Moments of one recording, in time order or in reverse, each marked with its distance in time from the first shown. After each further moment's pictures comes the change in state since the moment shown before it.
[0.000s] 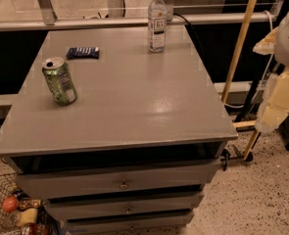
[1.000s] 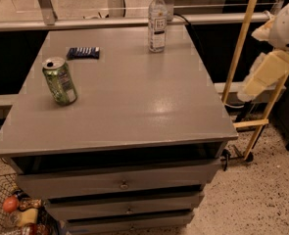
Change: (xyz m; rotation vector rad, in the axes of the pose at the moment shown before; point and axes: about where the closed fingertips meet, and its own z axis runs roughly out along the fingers) arm 0.001 -0.077 0.029 0.077 -0.187 0.137
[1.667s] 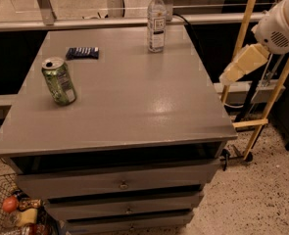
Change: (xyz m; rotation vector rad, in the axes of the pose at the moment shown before) arm -0.012 -0.051 0.034 0.129 -0.068 0.188
